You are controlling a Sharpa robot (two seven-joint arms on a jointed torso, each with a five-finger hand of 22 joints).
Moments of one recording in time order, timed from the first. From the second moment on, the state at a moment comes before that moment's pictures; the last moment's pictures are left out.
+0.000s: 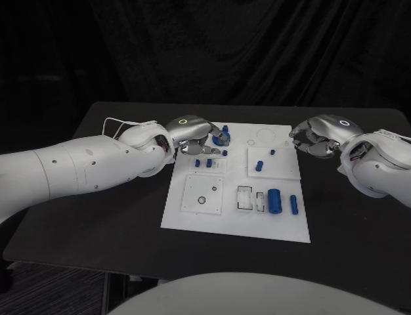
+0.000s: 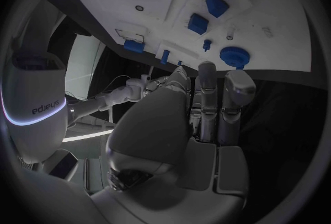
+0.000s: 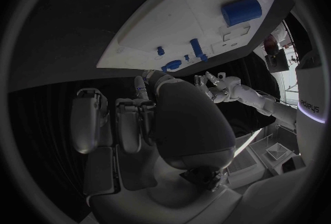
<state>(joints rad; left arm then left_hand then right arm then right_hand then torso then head) 1.25 -0.63 -0.21 1.23 -1.46 -0.43 0.34 1.62 0.04 -0.02 0.29 0.23 0.81 -0.03 0.06 0.54 0.77 0.01 0.28 0.44 1.27 -0.04 0.98 0.84 0.11 1.32 0.07 1.02 1.31 1.30 -0.93 -0.25 1.47 -1.53 -0.46 -0.12 1.44 -0.04 0.33 0.20 0.42 0.85 0.12 0.13 0.20 1.46 0.02 1.57 1.31 1.47 -0.05 1.57 1.31 0.03 1.47 0.06 1.37 1.31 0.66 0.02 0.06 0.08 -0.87</state>
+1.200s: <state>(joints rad) 1.25 -0.46 -0.21 1.07 -1.73 -0.33 0.19 1.56 -0.05 0.18 0.25 0.25 0.87 -0.03 0.08 0.37 0.82 0.02 0.32 0.33 1.39 -0.05 1.33 1.16 0.09 1.39 0.07 1.18 1.31 1.30 -0.95 -0.25 1.48 -1.52 -0.49 -0.11 1.43 -0.05 0.33 0.20 0.42 0.85 0.12 0.13 0.20 1.46 0.02 1.57 1.31 1.47 -0.05 1.57 1.31 0.03 1.47 0.06 1.37 1.31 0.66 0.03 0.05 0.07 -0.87</state>
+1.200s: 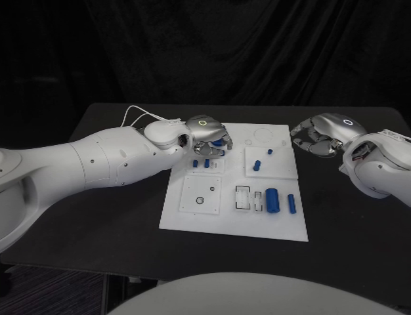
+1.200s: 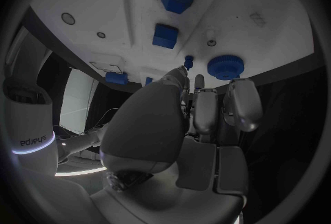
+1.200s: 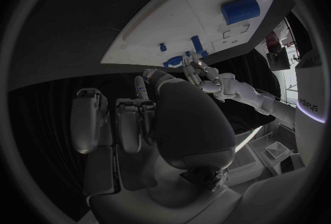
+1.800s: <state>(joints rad) 1.25 -0.43 -0.21 1.03 -1.73 -0.30 0.18 1.53 -0.06 0.20 0.23 0.22 0.90 -0.02 0.08 0.36 0.86 0.02 0.37 0.37 1.39 -0.05 1.34 1.17 0.09 1.39 0.07 1.19 1.31 1.30 -0.94 -0.25 1.48 -1.52 -0.49 -0.12 1.43 -0.05 0.33 0.20 0.42 0.85 0.12 0.13 0.20 1.46 0.02 1.57 1.31 1.47 -0.05 1.57 1.31 0.03 1.47 0.06 1.37 1.31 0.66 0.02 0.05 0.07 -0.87</state>
